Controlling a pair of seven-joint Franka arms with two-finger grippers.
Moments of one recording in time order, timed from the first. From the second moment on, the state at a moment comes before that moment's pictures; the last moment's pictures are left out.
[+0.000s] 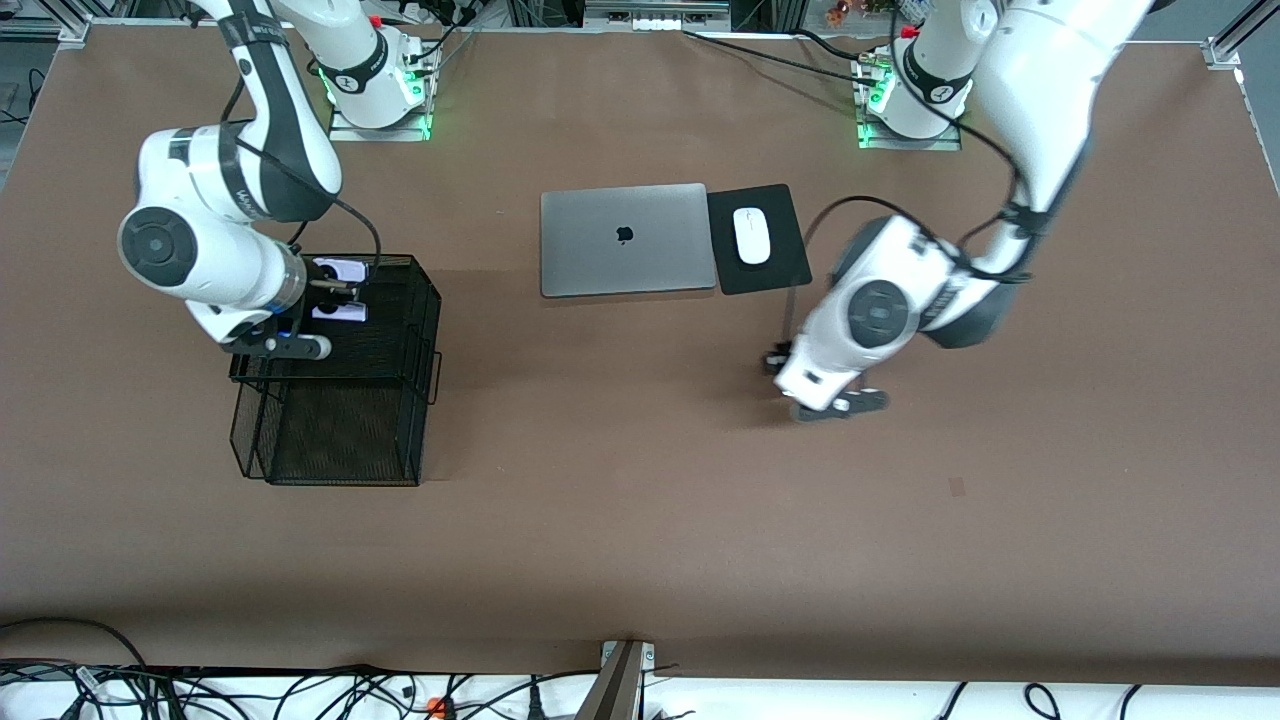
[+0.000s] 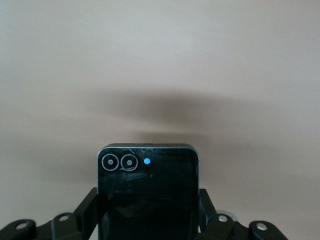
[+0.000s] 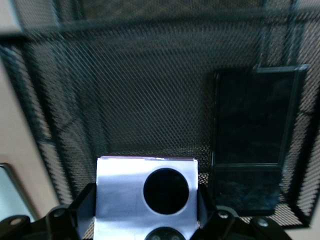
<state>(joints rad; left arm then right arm) -0.09 0.63 -0.45 -1.69 0.19 2.11 -0.78 0.48 0.18 -0.33 -2.08 0.09 1.98 0.18</state>
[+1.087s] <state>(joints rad) -0.41 0.93 -0.42 -1.36 0.19 2.26 -0.79 0.49 0.18 -0.33 -2.16 0.09 2.18 0.18</state>
